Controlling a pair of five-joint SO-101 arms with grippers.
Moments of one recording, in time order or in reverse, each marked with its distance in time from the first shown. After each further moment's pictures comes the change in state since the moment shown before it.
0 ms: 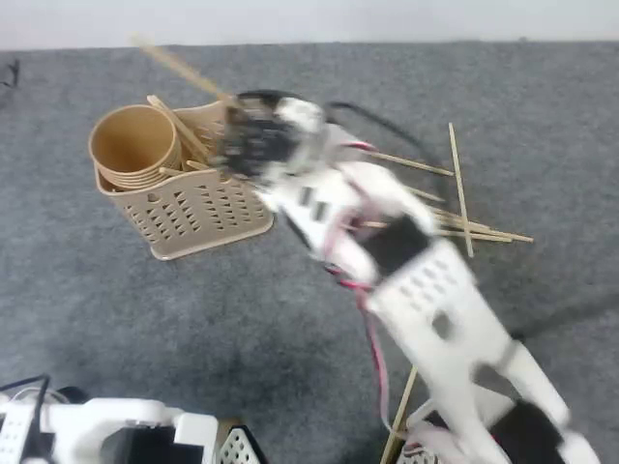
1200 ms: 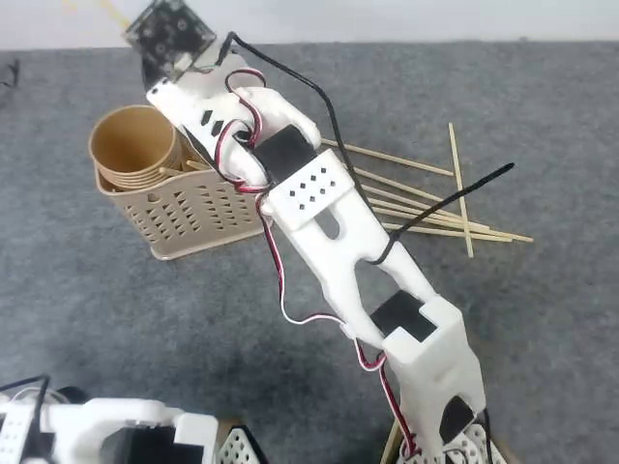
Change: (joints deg) left arm 0.0 0.0 0.0 0.0 0.0; right arm -1.8 47.8 -58.1 11.1 -20.1
